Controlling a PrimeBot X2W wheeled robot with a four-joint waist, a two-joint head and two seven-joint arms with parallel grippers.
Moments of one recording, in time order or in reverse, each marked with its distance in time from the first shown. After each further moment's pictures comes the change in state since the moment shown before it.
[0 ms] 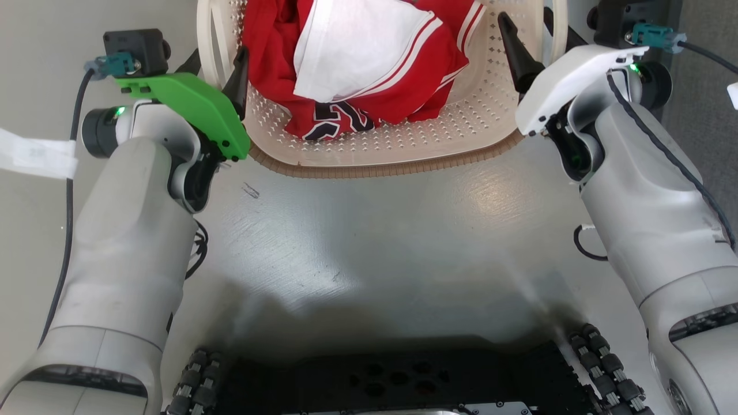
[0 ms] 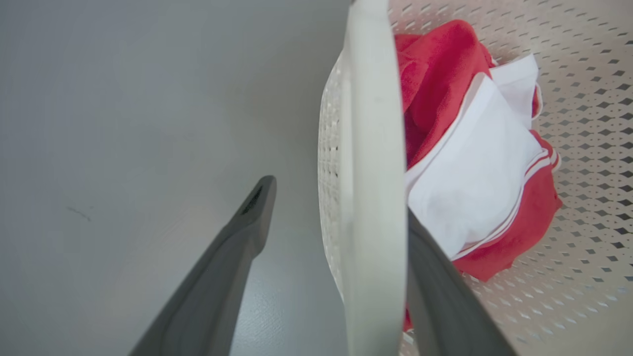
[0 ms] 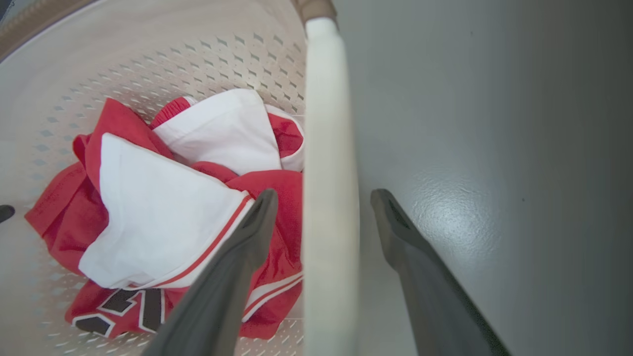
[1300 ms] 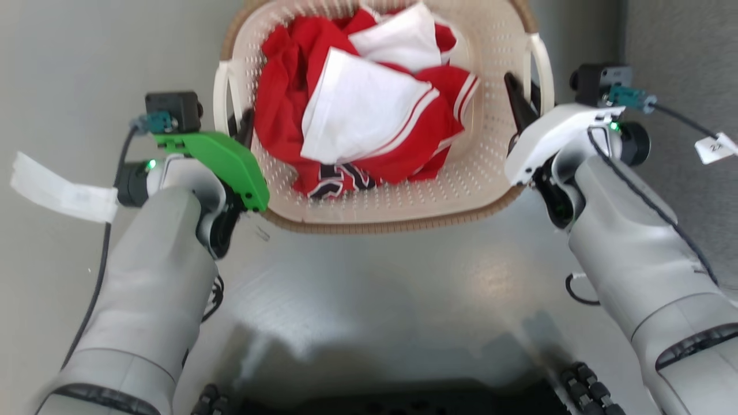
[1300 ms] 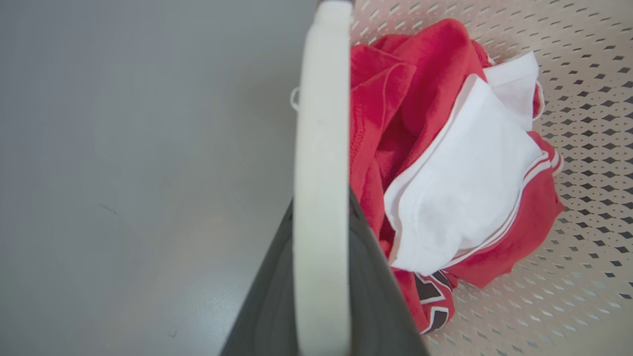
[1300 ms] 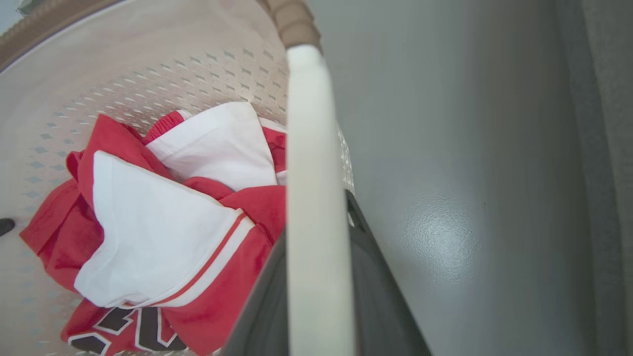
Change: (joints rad) left arm 0.058 -0.008 -0.164 0.116 -0.104 -0.003 -0.090; right arm 0.062 0.007 0.135 0.127 0.125 -0.008 -0.108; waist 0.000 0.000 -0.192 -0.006
